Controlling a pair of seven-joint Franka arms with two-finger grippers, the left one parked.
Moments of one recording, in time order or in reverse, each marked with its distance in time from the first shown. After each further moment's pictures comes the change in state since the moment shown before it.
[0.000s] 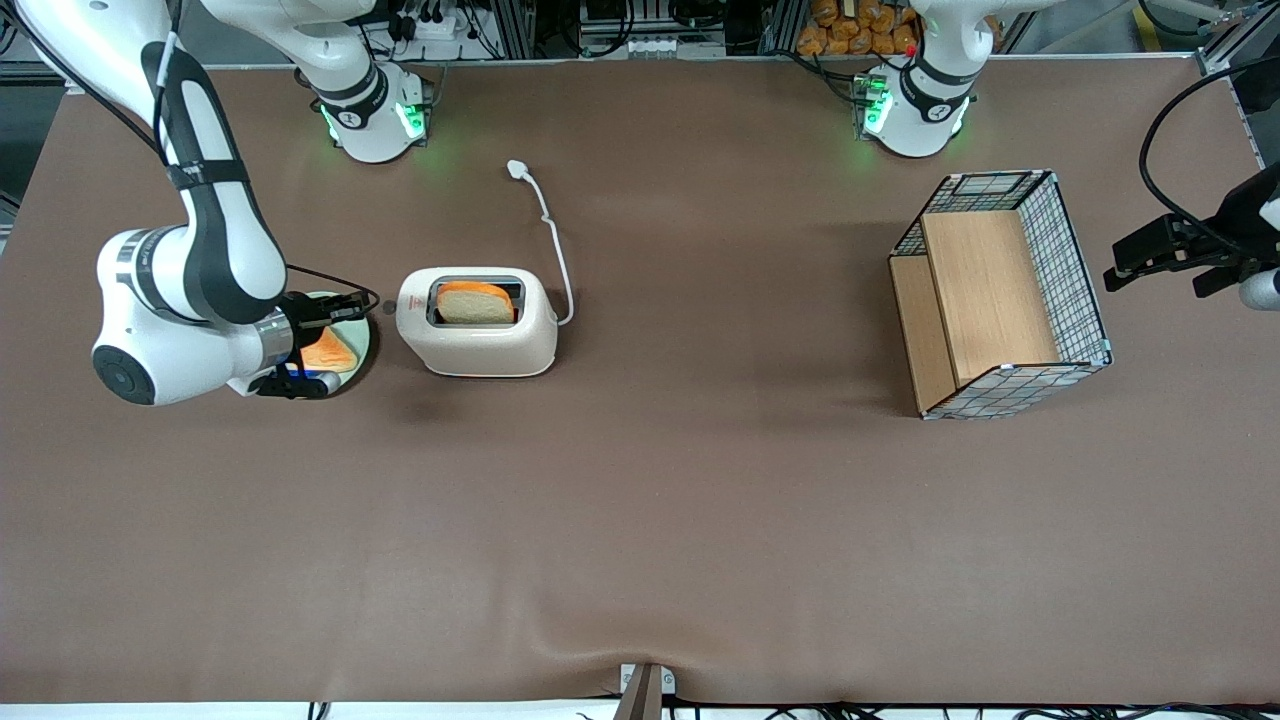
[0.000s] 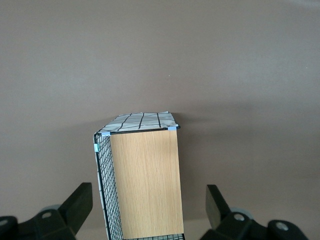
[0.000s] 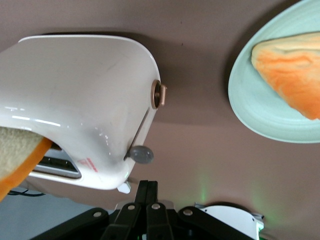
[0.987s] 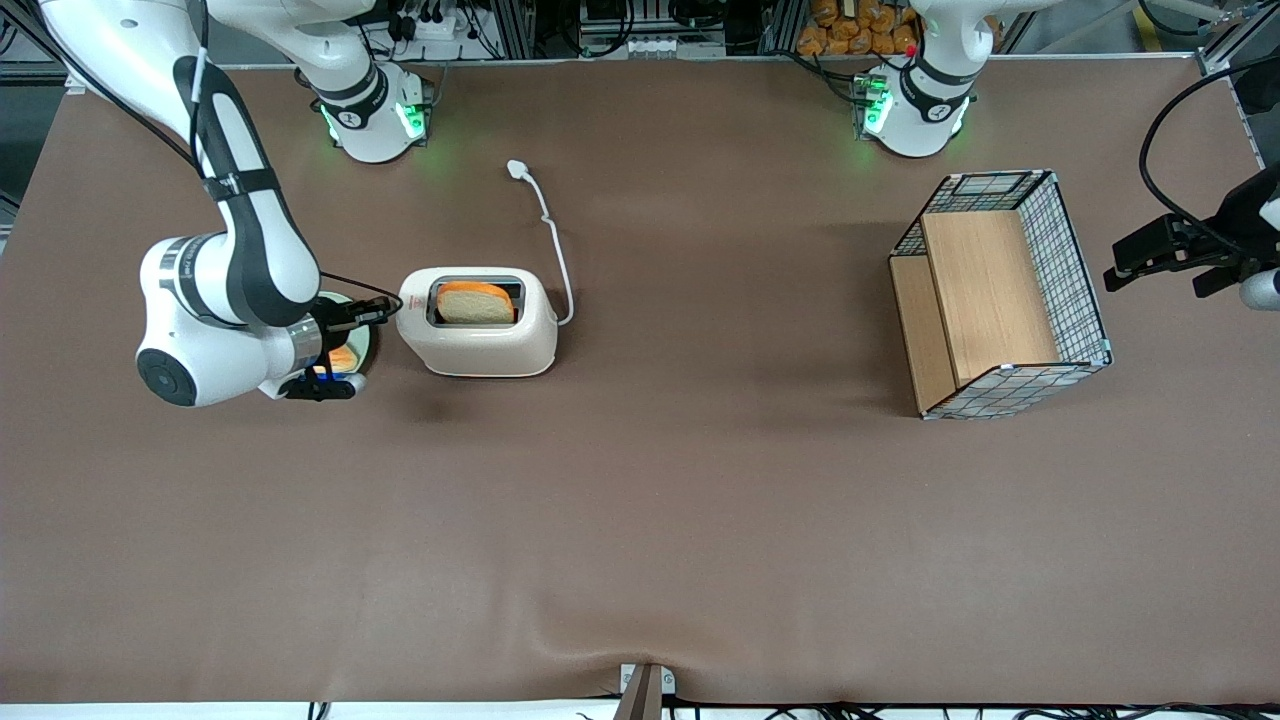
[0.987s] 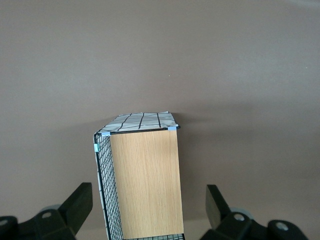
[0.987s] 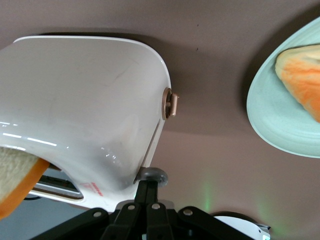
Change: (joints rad) arm 0.035 0.031 0.002 -0.023 0.015 0.045 -0.001
